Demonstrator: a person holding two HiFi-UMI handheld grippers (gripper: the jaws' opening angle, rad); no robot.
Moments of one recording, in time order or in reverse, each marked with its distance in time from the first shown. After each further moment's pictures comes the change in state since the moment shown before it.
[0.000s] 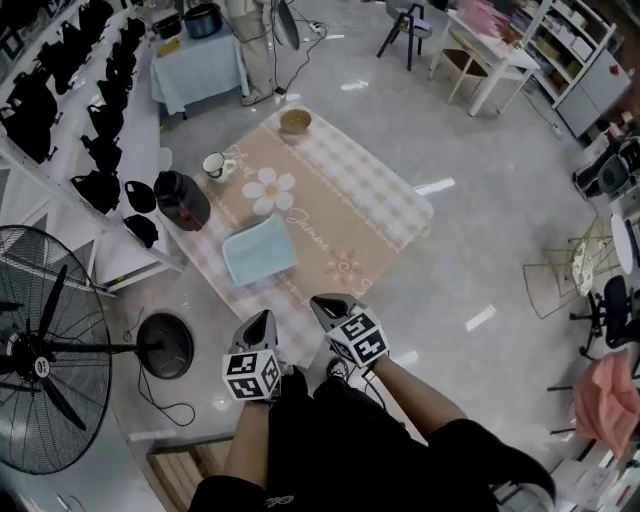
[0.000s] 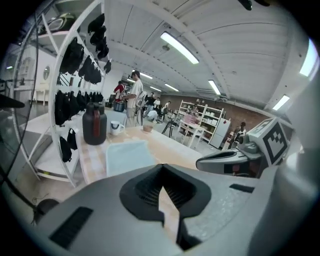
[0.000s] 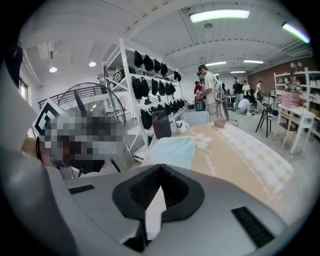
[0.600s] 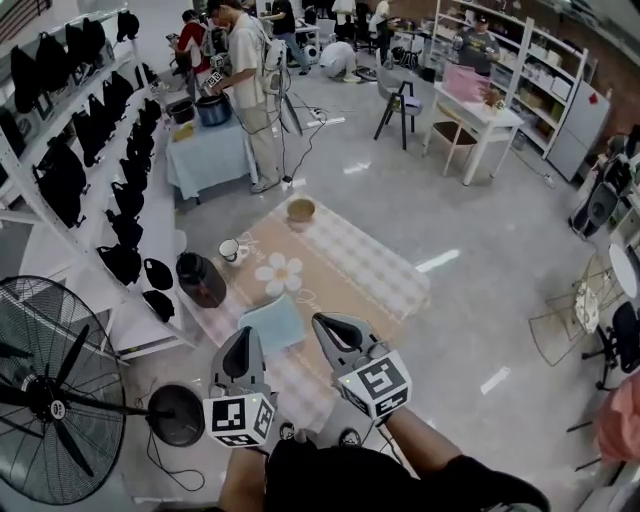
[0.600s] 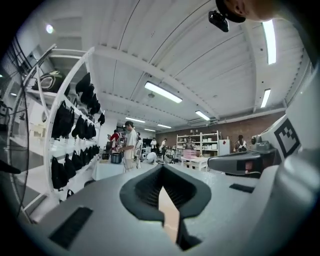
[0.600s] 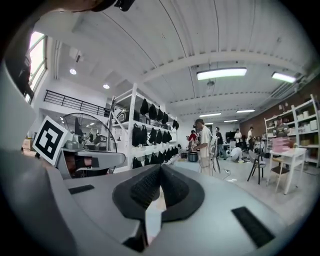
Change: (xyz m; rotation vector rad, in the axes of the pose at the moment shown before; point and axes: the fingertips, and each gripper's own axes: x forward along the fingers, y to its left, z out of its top) left arm -0.089 -0.038 0.222 0.224 -0.498 0.033; right arm -0.120 0.026 0.223 -0.173 -0.514 -0.133
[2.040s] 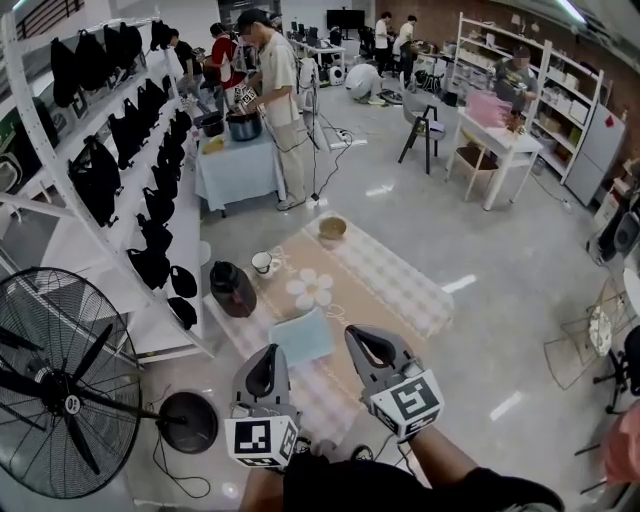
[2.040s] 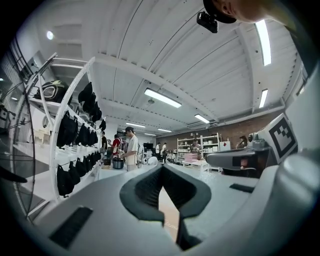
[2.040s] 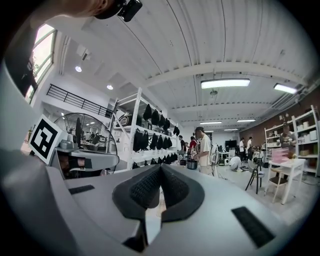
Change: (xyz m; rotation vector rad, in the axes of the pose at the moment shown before) left arm -0.044 0.011 0.030 0.028 -0.055 -0.001; right arm -0.010 0.032 0.036 -0.068 -0.058 -0.026
